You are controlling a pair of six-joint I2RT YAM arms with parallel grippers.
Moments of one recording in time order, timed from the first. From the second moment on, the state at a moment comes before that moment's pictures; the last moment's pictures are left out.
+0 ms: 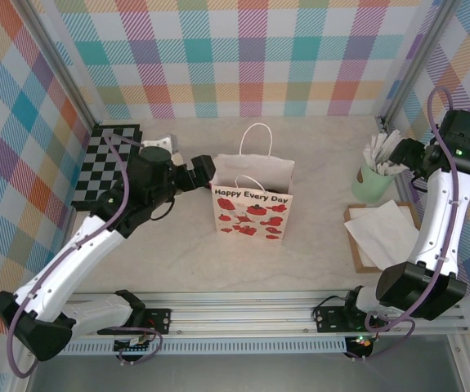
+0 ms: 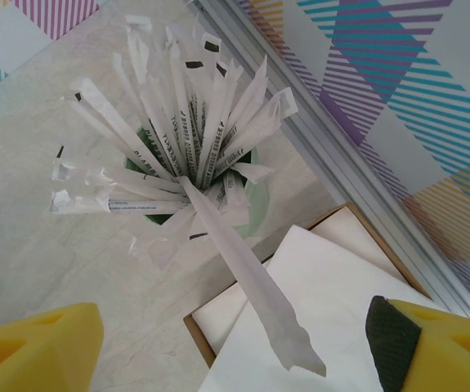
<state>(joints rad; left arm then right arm) -0.59 1.10 1.23 -0.59 -0.16 -0.63 -0.41 1.38 1.64 -1.15 -0.03 0.21</state>
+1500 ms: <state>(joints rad) -0.38 1.18 1.12 -0.49 -0.02 -0.58 -0.41 1.24 1.43 -0.93 -0.09 0.18</state>
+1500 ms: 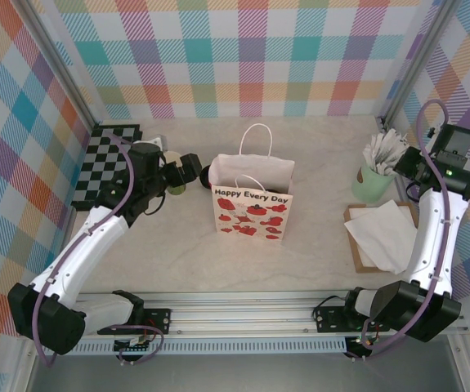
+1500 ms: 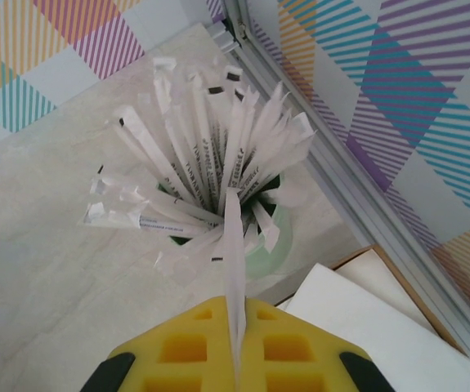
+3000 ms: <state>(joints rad) -0.52 1.48 1.48 -0.77 0.19 -0.53 0.53 1.33 1.69 -1.09 -0.38 0.21</state>
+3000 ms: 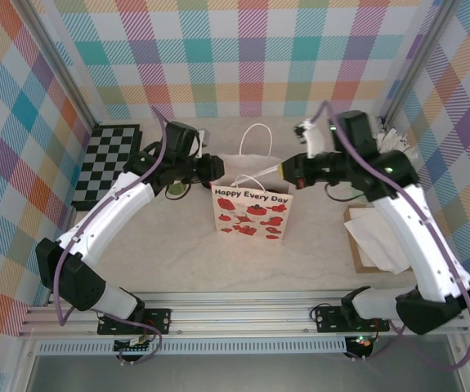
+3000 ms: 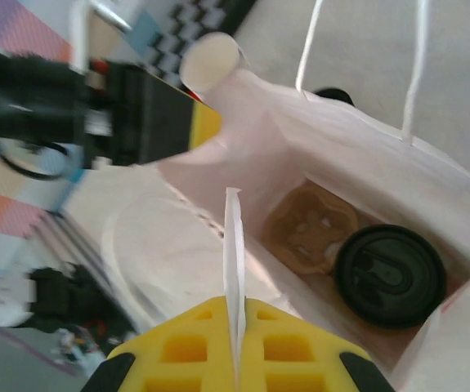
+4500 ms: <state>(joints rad) -0.54 1.48 1.47 -0.76 0.08 -0.64 0.77 1.82 1.96 -1.06 -0.17 0.17</state>
